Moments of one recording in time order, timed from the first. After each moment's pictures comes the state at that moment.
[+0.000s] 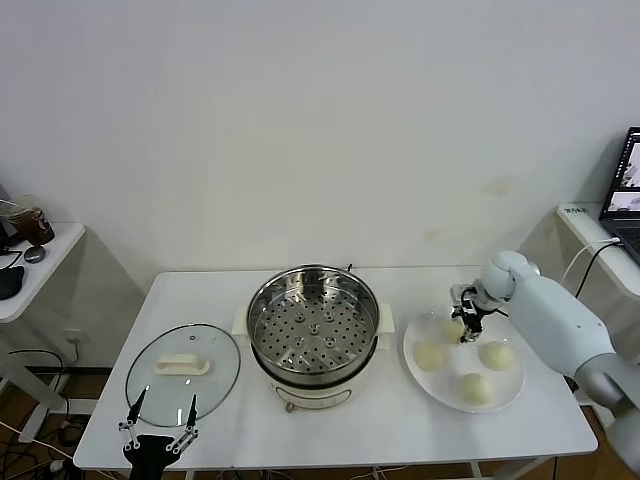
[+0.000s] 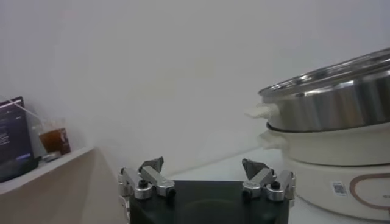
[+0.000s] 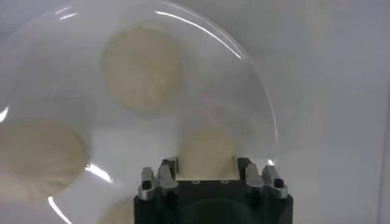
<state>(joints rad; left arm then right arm) 1.83 -1.33 -0.64 -1.96 0.07 -0.34 -0.14 -0.11 0.93 -0.47 0.86 -0.46 -0.01 -1.17</state>
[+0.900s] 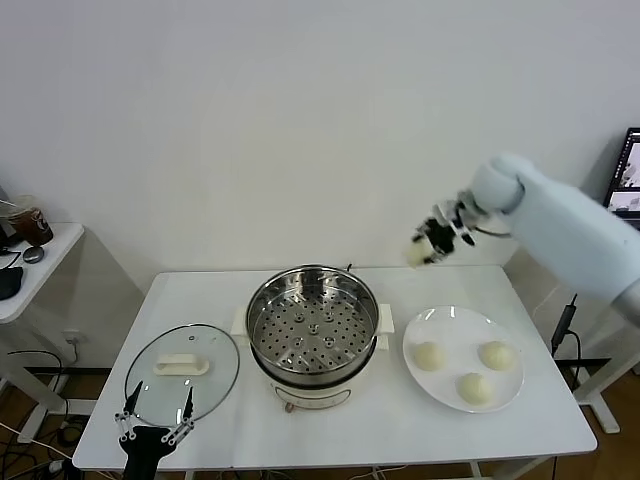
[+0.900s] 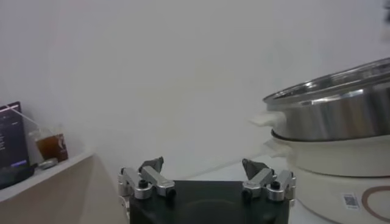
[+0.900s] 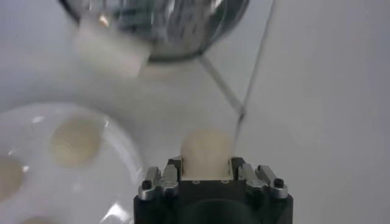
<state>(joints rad) 1.80 -1.29 -0.65 -1.95 0.03 -0.34 -0.13 0.43 0.95 -0.88 1.14 0.03 0.10 -1.18</state>
